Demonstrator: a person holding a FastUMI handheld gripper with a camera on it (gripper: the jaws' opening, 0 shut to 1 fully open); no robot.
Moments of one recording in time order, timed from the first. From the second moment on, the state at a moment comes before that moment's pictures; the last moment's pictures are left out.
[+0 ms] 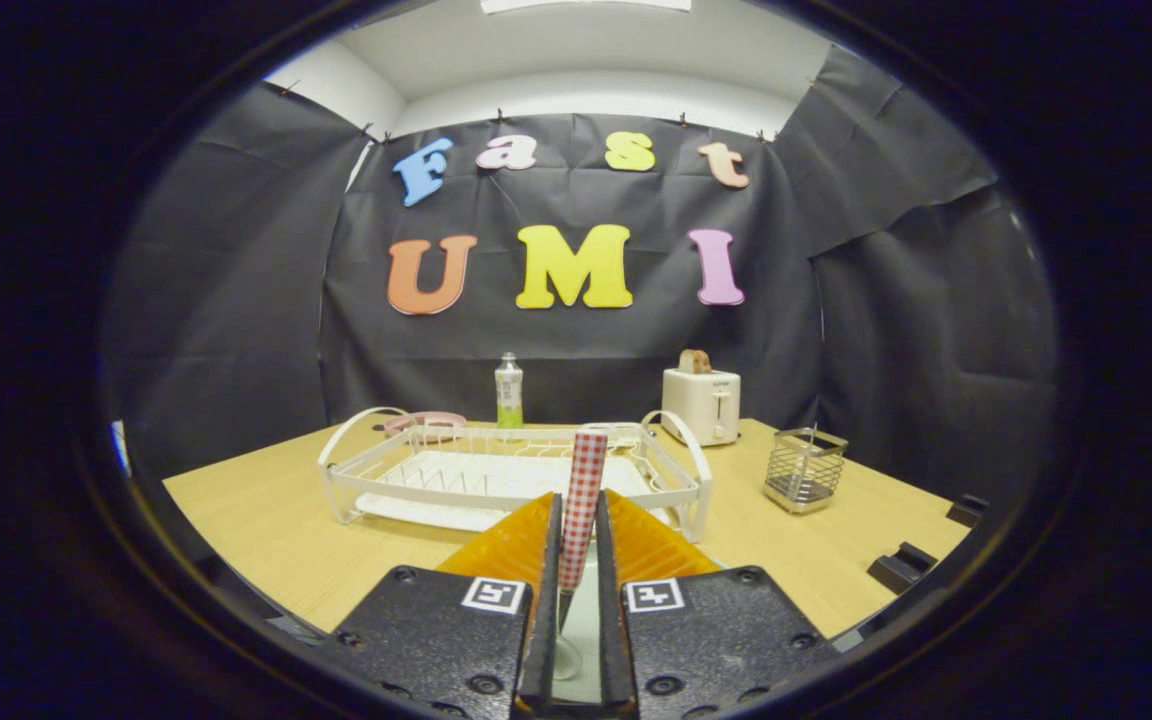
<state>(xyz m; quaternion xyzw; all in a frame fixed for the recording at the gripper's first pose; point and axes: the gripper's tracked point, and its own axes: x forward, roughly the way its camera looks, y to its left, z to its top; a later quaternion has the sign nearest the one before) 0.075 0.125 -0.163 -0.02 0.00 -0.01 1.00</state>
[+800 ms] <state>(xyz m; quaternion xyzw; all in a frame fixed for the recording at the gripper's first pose) -0.020 0.036 -0.069 0.02 0.01 0.00 1.00</state>
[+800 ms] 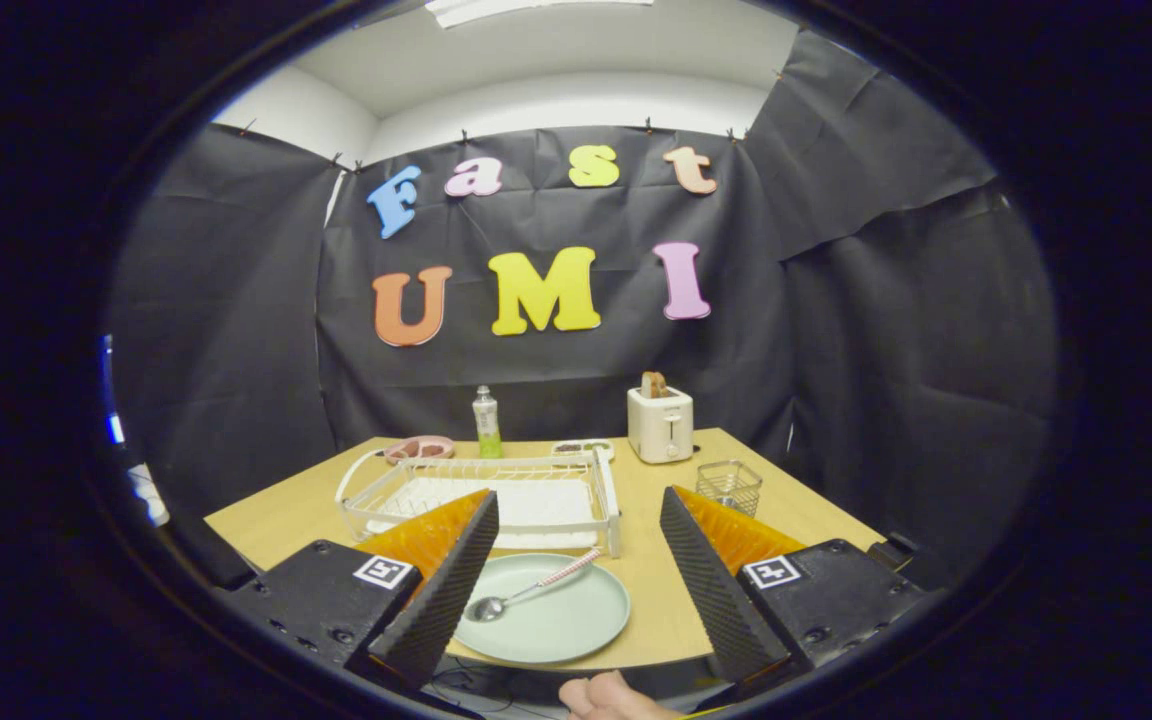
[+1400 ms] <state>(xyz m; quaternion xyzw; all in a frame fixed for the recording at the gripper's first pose) -0.070 0.011 -0.042 0.00 -0.01 -0.01 1.00</state>
